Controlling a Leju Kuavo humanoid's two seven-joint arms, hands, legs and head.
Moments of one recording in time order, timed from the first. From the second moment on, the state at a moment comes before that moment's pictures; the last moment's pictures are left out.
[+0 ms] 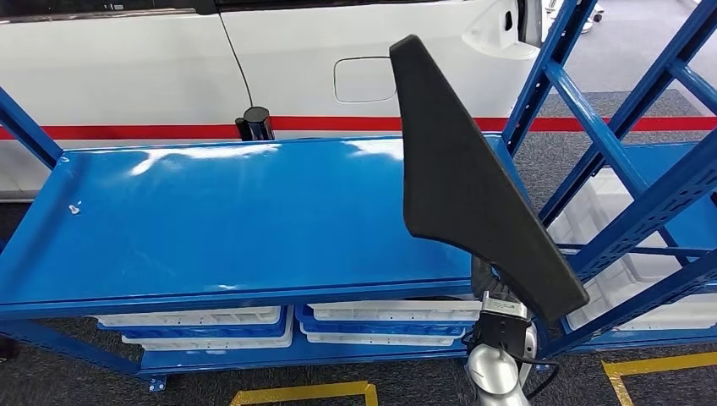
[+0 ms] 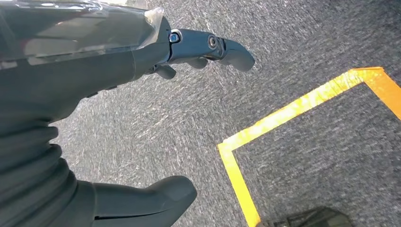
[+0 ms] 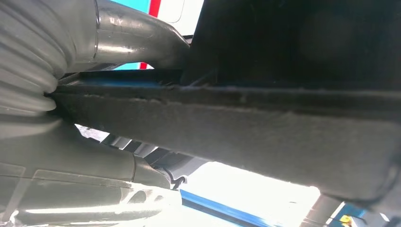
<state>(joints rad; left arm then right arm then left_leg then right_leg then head) -0.07 -0.25 0.90 -0.34 -1.41 0.23 -0.07 -0.03 0.16 0.17 -1.64 0.50 -0.63 -0.50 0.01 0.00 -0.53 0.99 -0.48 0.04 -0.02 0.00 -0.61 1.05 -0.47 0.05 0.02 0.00</state>
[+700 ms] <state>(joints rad) -0.07 -0.26 0.92 -0.37 -1.44 0.22 -0.06 -0.03 0.16 0.17 -1.64 0.51 -0.63 -0.50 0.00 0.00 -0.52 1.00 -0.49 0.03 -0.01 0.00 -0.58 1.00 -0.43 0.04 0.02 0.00</state>
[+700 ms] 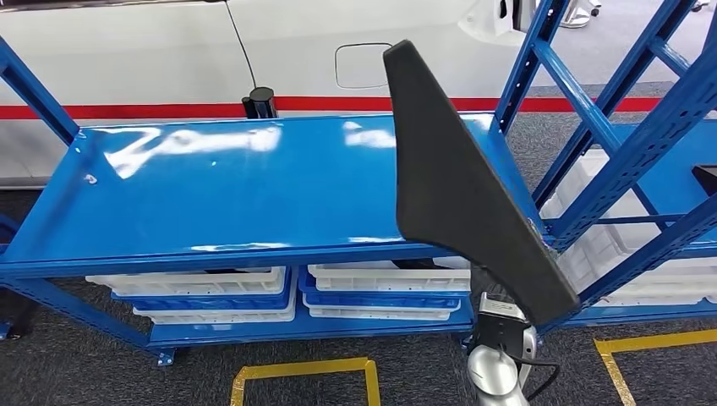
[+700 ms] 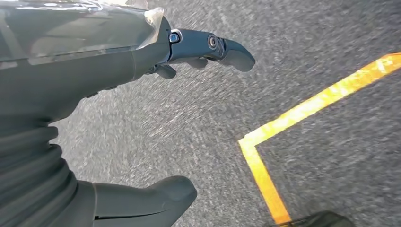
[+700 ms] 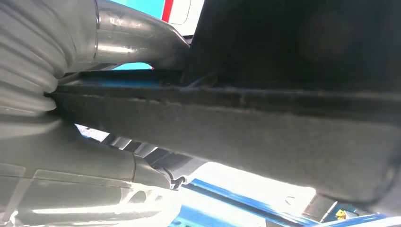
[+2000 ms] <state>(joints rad) -0.07 -0.28 0.96 -0.41 -1.42 0.24 -0.09 -0.05 0.15 0.16 -1.62 0.46 -0.65 -0.51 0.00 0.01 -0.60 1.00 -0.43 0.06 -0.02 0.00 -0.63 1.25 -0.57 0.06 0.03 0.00</state>
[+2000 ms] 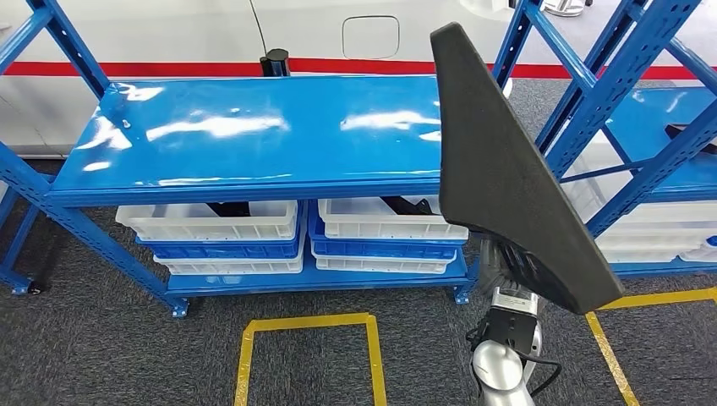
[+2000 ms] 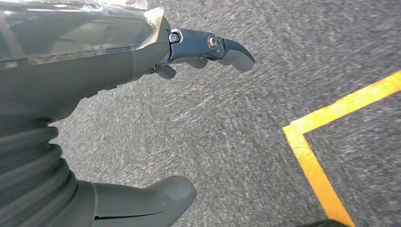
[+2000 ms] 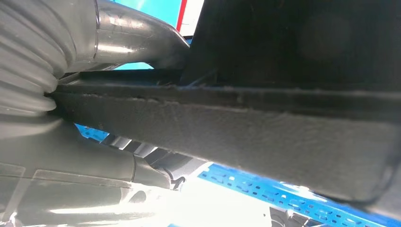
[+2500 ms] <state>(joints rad) -0.07 -0.28 0.98 -0.41 -1.44 0.24 -0.09 -0.04 0.15 0.16 -1.62 0.47 -0.65 -0.51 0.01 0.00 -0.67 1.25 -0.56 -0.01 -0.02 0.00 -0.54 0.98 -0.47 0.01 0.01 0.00</state>
